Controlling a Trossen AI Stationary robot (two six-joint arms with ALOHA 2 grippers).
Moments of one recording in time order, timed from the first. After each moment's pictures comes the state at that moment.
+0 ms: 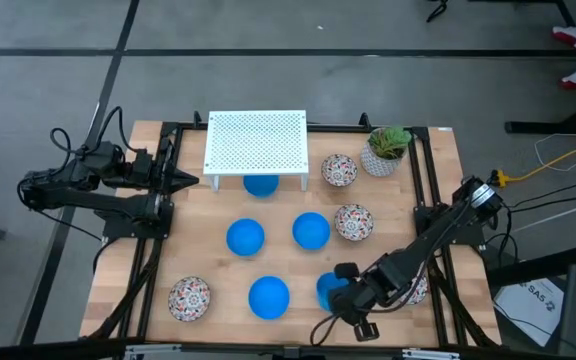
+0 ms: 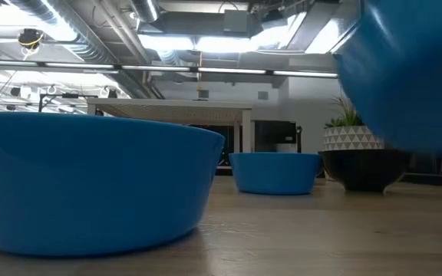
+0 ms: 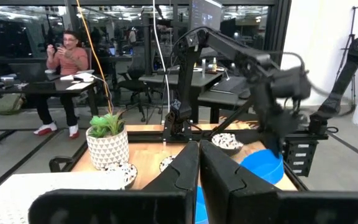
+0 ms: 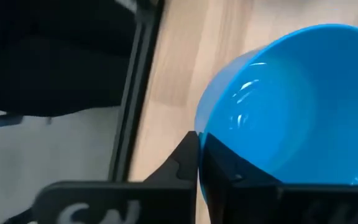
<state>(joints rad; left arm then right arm) 0.00 0.39 0.78 -0.39 0.00 -0.01 0.66 1.71 1.43 -0.79 -0.02 0.46</state>
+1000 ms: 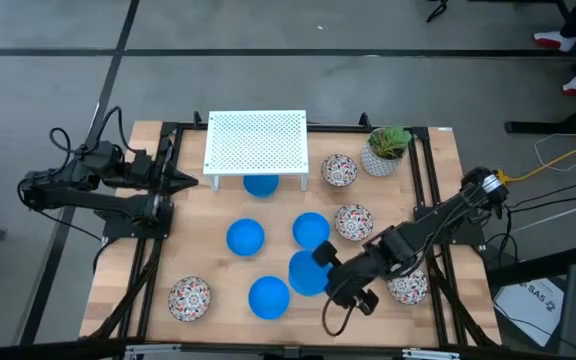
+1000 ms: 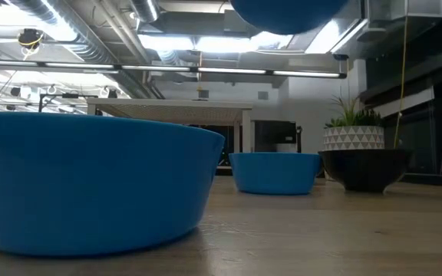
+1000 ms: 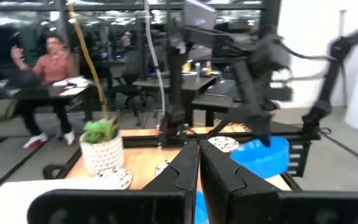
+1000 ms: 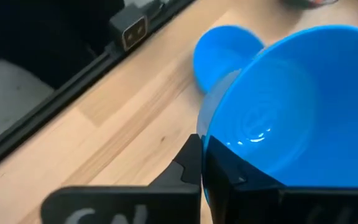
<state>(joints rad) 0.00 0.40 0.78 -0.36 0.04 0.02 0.55 1.61 1.50 -0.79 0.08 -0.31</state>
